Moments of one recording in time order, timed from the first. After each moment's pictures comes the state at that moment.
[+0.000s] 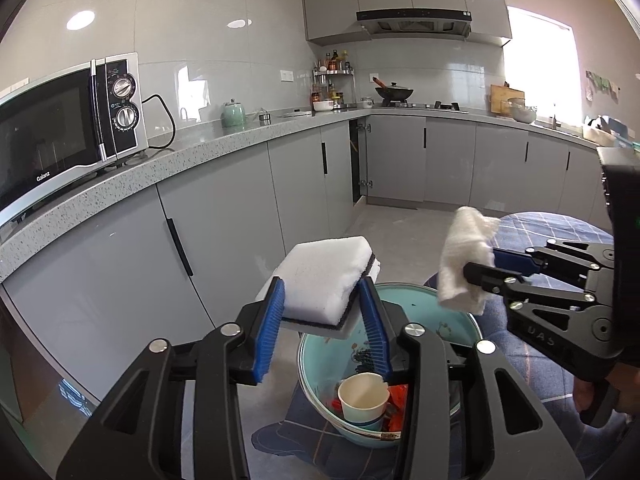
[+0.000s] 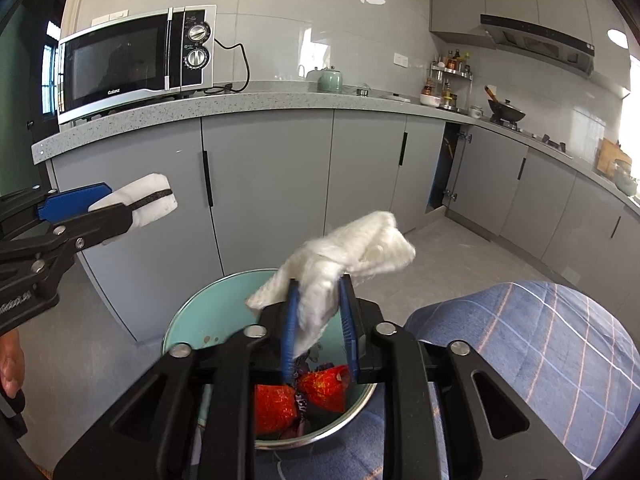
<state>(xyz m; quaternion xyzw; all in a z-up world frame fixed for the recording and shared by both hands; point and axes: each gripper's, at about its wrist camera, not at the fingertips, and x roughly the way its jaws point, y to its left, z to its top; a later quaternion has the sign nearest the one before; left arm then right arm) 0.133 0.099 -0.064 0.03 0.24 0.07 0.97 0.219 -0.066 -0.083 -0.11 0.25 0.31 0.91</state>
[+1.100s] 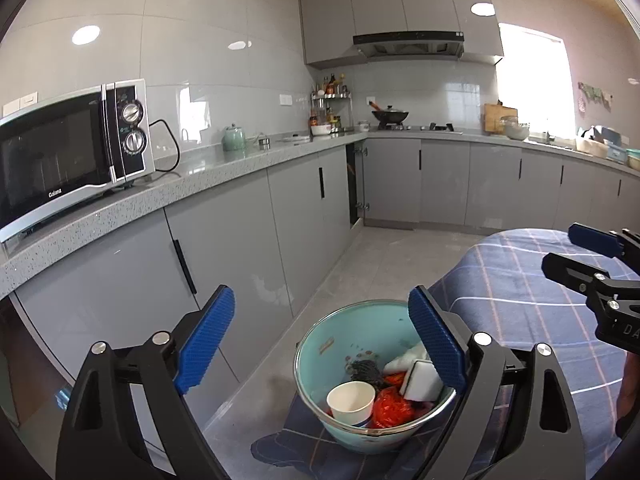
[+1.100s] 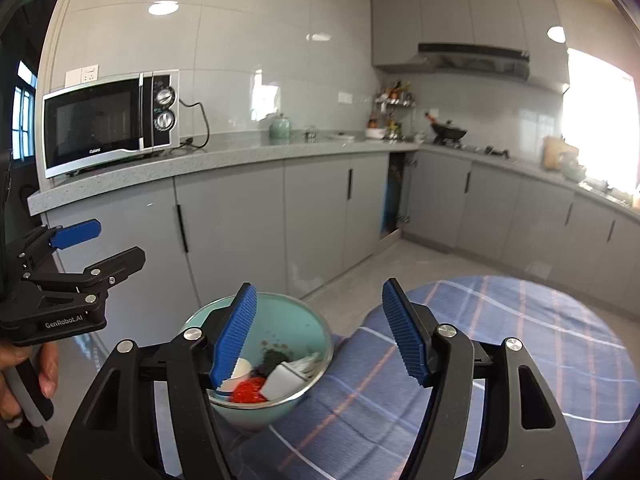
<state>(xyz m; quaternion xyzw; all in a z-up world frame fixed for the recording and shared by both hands) 0.097 0.089 -0.043 0.03 0.19 0.06 0.98 0.134 -0.134 -0.031 -0.06 0.18 0.22 0.96</state>
